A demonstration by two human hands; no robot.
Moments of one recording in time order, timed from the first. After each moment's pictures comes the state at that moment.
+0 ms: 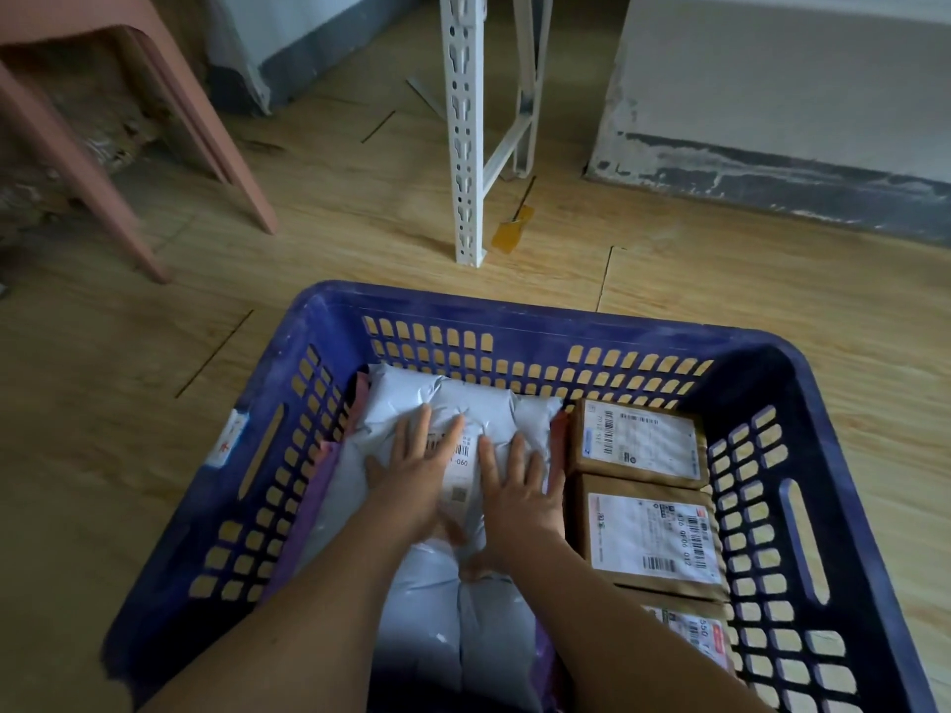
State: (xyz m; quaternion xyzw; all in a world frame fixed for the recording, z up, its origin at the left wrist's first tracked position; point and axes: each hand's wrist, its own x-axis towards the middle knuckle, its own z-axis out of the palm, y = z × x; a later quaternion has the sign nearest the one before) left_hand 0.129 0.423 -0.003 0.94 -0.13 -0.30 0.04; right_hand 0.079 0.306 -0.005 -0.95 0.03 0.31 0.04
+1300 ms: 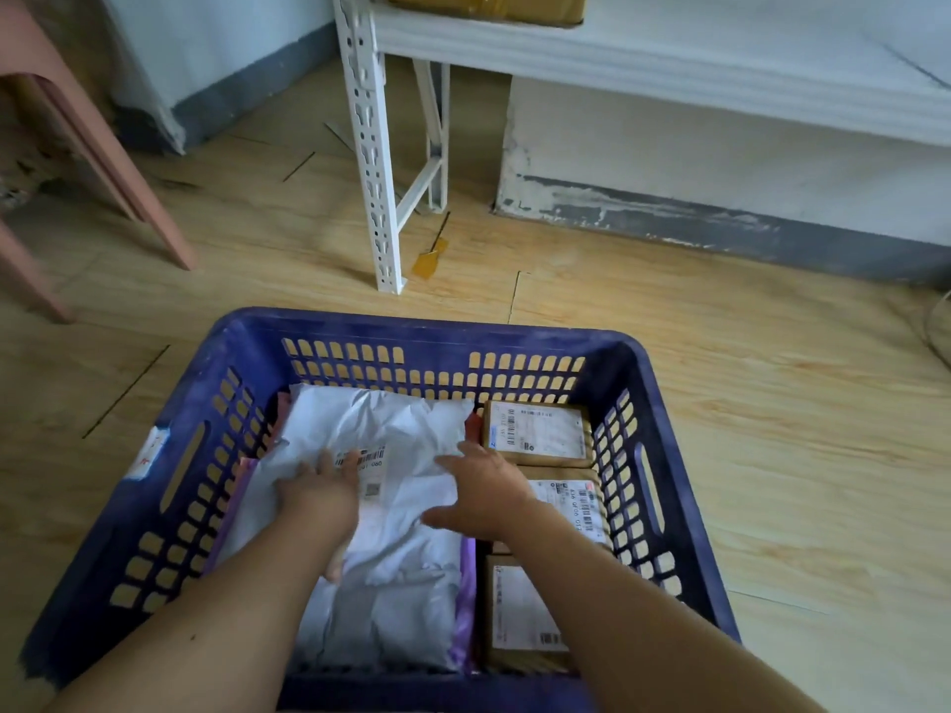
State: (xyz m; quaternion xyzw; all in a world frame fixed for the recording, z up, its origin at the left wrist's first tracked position) left_hand 0.102 0.419 0.043 0.91 -0.12 -0.34 -0.20; right_hand 0.047 0.251 0.065 -0.95 0.01 0.25 0.17
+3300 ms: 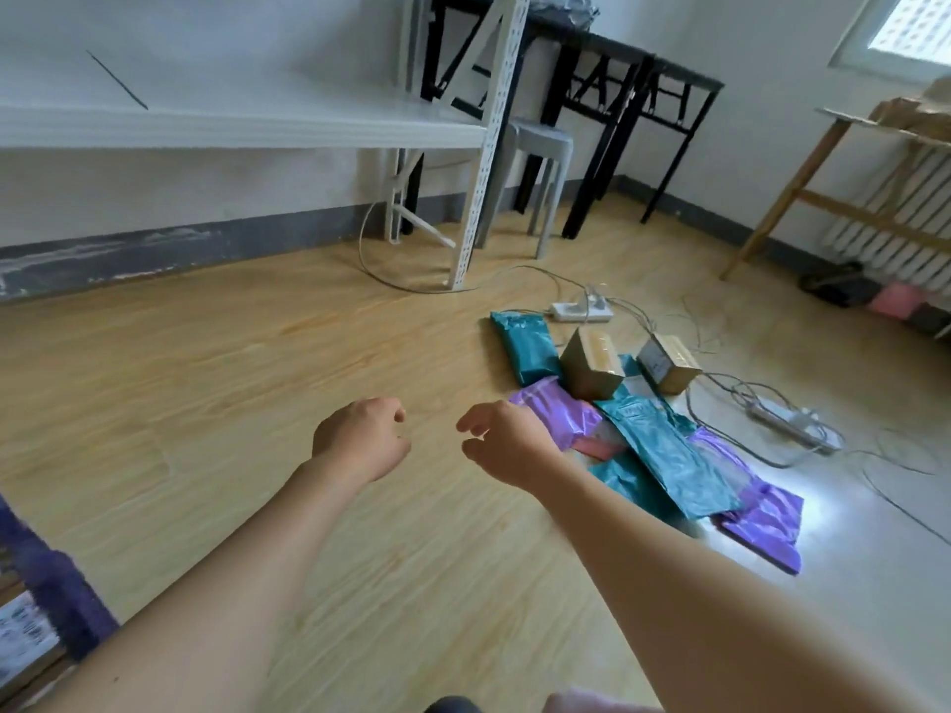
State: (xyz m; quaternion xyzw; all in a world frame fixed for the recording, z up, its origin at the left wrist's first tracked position) left_hand -0.217 0.012 0.176 0.80 -0.56 -0.18 0.14; right_hand -0.375 -0.026 0.208 -0.81 0.54 -0.05 0.22
